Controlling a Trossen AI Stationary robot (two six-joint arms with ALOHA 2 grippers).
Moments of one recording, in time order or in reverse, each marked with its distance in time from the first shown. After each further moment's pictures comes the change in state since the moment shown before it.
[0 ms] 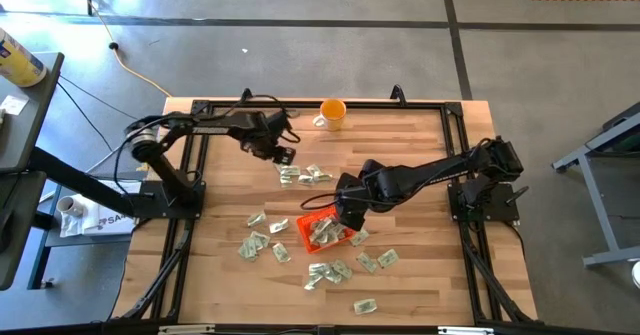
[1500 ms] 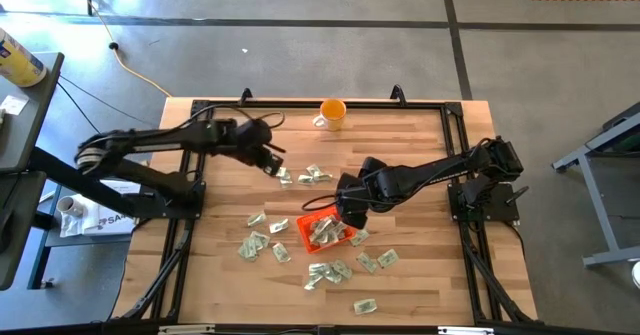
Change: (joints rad) left arm -0.243 -0.438 0.001 -0.117 -0.112 -0.032; right arm 0.002 0.000 0.000 -0.029 0.045 -0.076
